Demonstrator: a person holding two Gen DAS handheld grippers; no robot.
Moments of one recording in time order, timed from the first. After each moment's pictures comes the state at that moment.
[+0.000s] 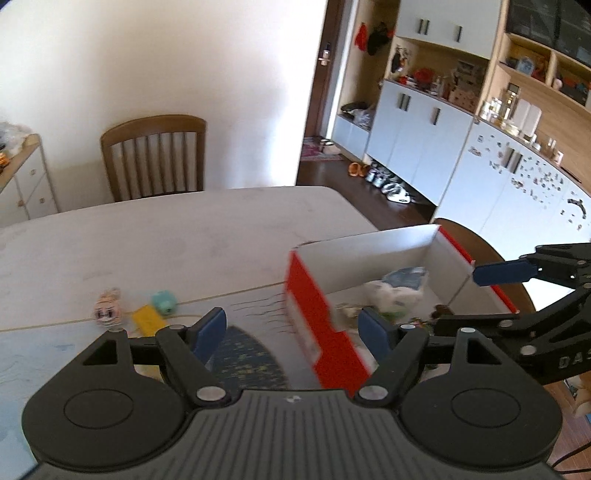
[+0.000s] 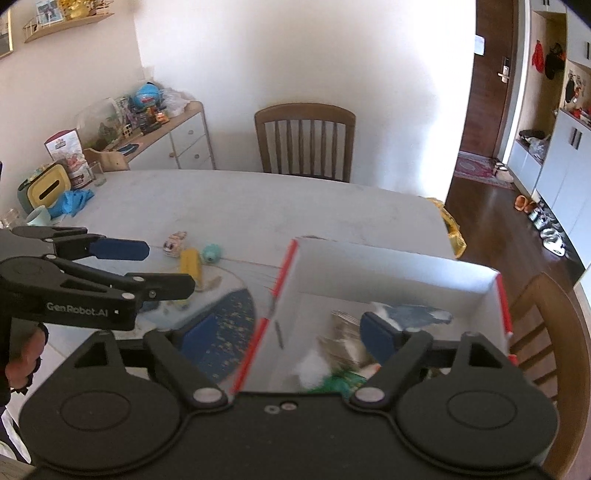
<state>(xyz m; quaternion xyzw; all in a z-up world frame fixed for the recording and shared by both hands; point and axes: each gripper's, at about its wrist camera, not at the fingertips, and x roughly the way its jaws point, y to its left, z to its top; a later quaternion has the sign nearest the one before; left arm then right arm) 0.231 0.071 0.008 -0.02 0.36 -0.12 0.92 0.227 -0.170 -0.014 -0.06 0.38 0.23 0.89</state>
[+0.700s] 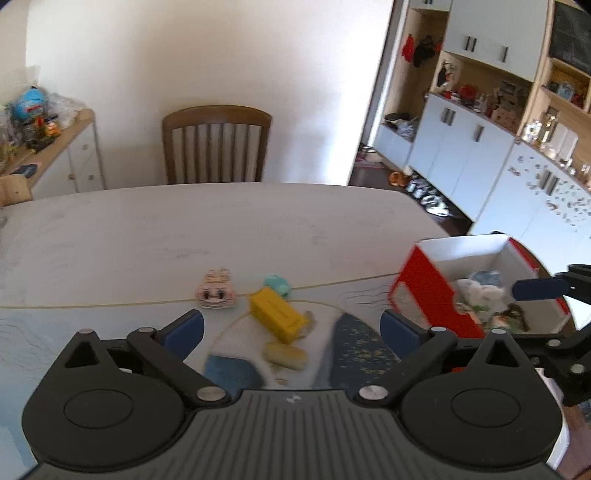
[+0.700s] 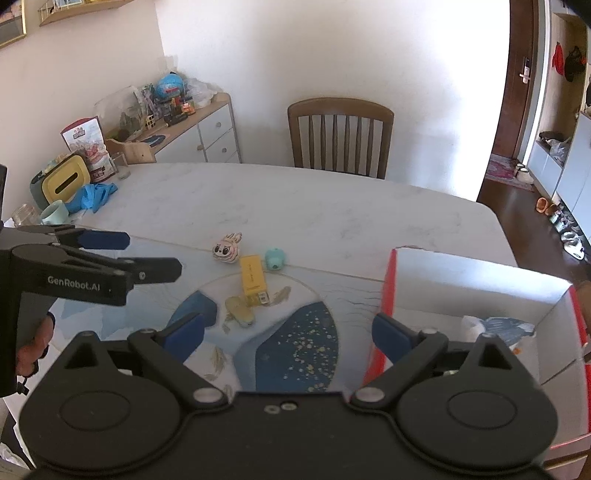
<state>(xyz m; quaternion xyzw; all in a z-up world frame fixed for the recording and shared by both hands) 0.230 0.200 -0.014 -0.04 0.36 -0.06 0.93 0.227 -0.074 -0.034 -0.05 0.39 0.25 0.88</state>
